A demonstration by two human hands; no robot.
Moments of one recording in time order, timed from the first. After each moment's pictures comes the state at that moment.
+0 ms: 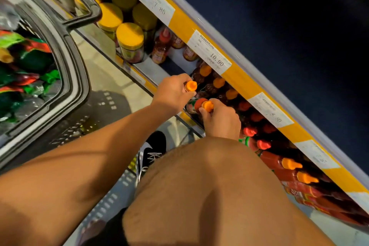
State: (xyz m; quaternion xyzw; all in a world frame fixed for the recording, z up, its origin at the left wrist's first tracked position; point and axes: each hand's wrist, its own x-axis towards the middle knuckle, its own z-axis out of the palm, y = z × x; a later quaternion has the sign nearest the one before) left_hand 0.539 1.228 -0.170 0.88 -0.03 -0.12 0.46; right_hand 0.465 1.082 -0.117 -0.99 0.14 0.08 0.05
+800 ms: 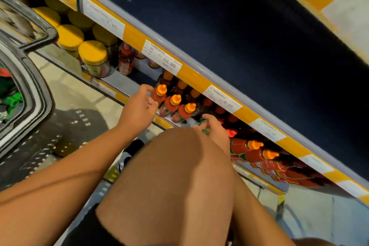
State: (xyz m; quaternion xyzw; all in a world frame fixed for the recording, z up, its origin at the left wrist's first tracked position) left_hand 0.496 1.234 -0.148 0.86 -0.02 -0.13 0.50; right_hand 0.389 1.045 -0.066 -0.91 0.27 0.08 0.32
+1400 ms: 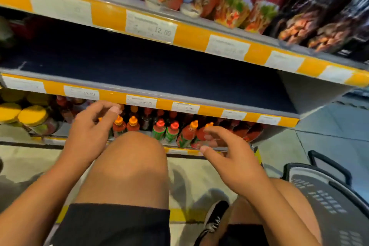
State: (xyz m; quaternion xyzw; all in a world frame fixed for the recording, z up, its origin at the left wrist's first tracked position) left_hand 0.413 1.216 0.030 0.80 -0.19 -0.06 0.57; right_hand 0.193 0.986 0.107 -0.90 0.27 -0.05 0.34
